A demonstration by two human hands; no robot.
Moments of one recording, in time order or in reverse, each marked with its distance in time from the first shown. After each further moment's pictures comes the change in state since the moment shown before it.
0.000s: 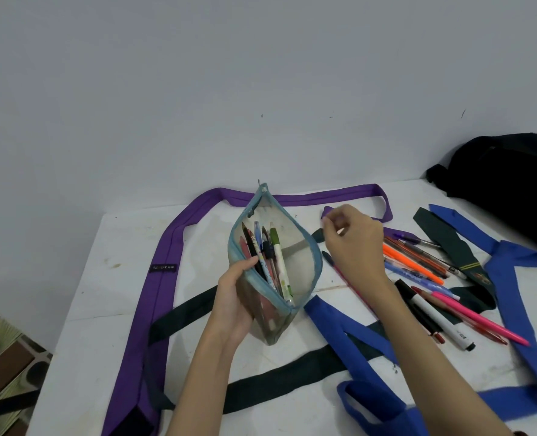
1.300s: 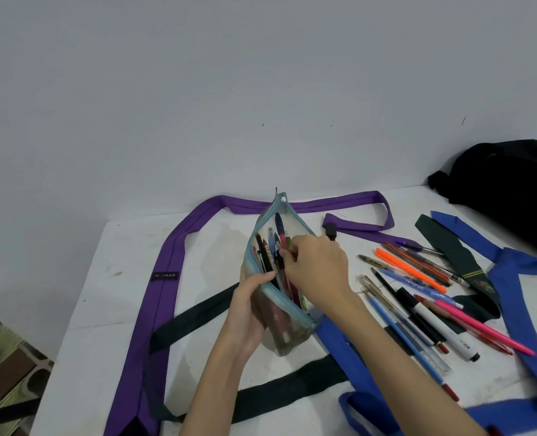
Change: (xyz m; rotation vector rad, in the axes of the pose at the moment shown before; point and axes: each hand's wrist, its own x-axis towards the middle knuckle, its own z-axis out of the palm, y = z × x) left_hand 0.002 -0.010 0.008 0.019 -0.019 -0.004; right_hand -0.015 -0.034 0.024 -0.374 -0.316 -0.091
